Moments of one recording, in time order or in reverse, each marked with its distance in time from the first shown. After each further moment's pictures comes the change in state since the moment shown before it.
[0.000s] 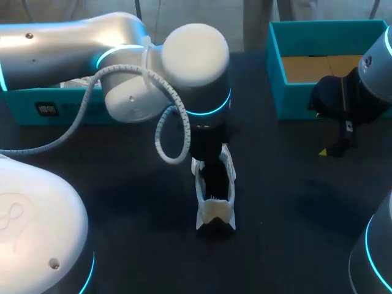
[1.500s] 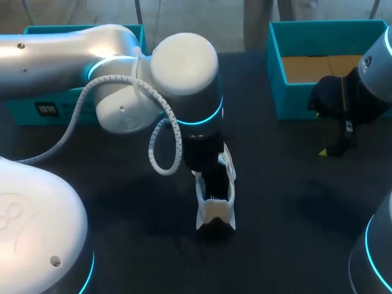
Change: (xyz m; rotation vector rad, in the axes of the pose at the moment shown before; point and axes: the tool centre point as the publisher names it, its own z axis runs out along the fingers) left arm 0.010 -0.029 0.000 0.034 -0.017 -0.073; right arm 0.000 0.000 0.000 0.000 0.000 0.000
